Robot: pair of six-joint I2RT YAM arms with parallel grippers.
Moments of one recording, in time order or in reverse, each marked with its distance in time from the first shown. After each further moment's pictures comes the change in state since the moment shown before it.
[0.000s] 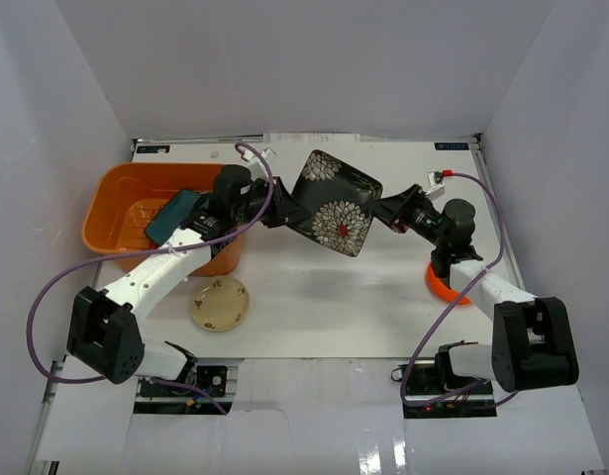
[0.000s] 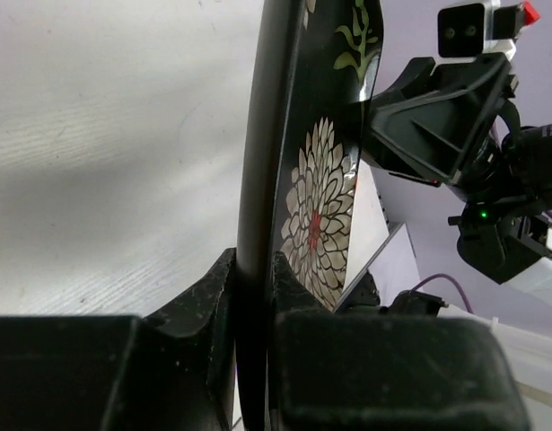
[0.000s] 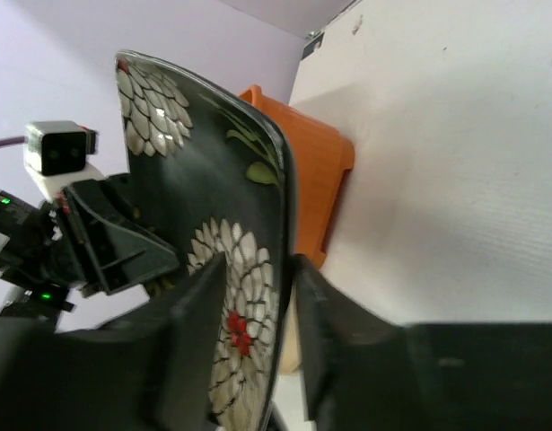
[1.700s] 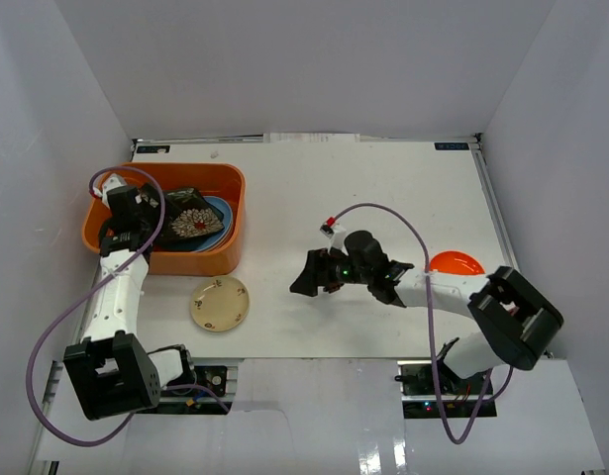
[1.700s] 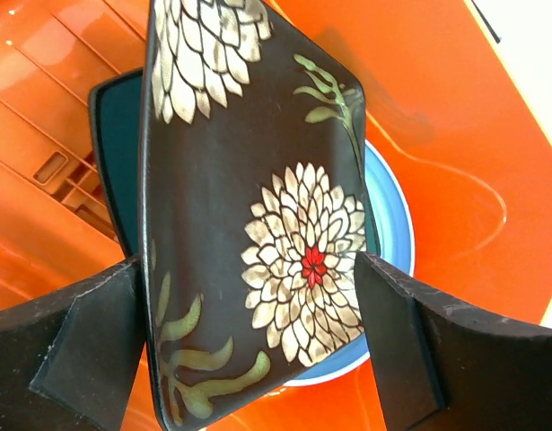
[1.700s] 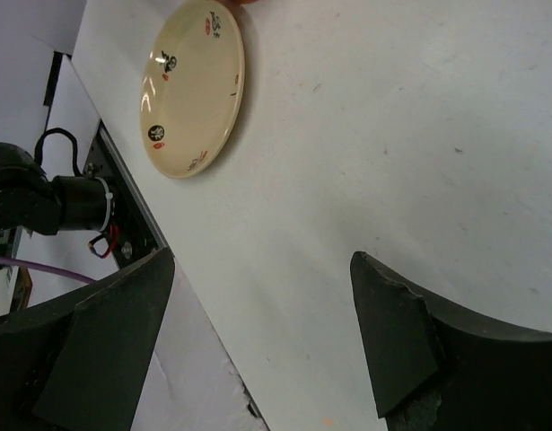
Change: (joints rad) left arm 0.726 -0.210 -0.189 -0.257 -0.466 0.102; right arm 0.641 0.117 0.037 -0.385 0.235 -0.490
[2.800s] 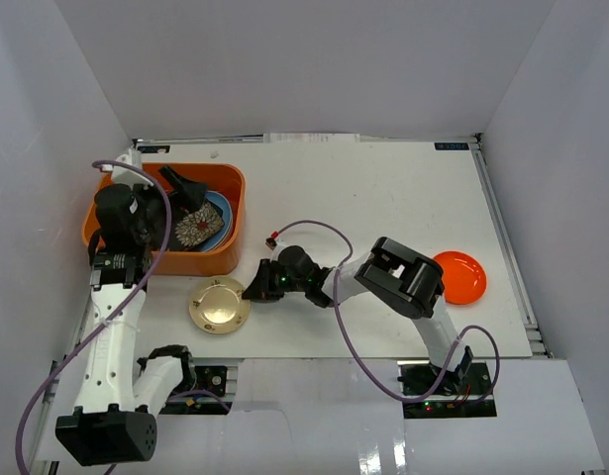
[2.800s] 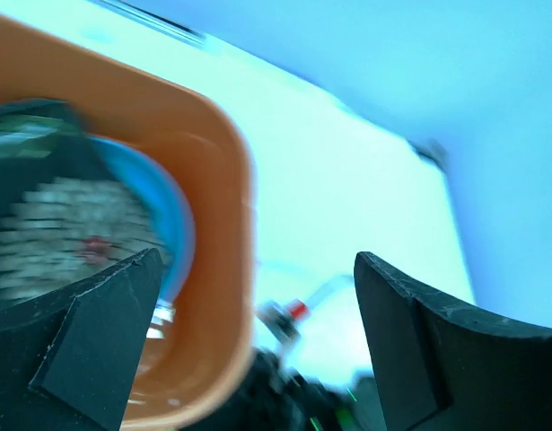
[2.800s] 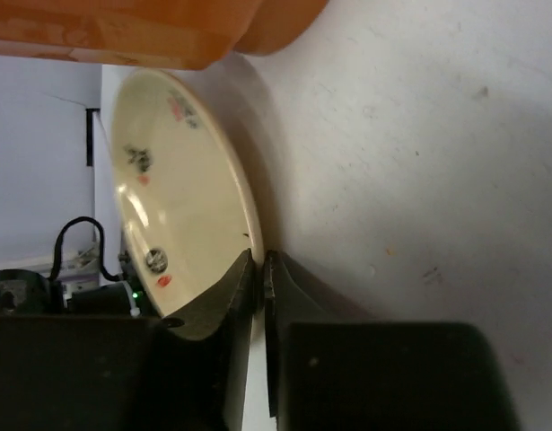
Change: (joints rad) left arm -0.119 -0.258 0.094 0.023 0.291 0.061; right arm 0.248 0.723 0.417 0.354 0.117 0.345
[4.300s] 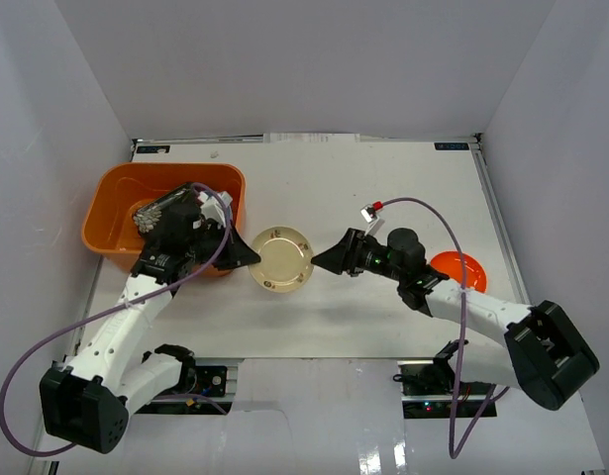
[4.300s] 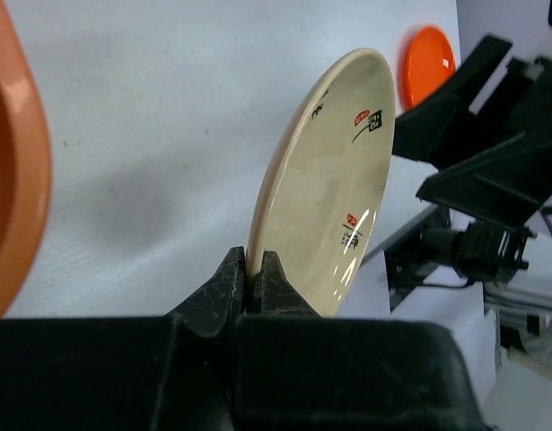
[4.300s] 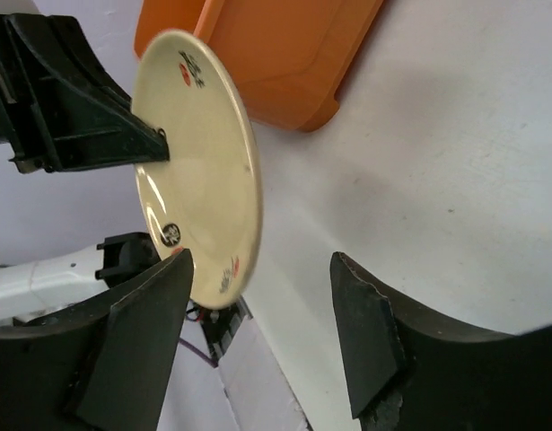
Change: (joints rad) left arm -0.377 0.081 -0.207 -0.161 0.324 0.058; right arm -0.373 -0.877 -0.541 -0.094 -0.156 -0.092
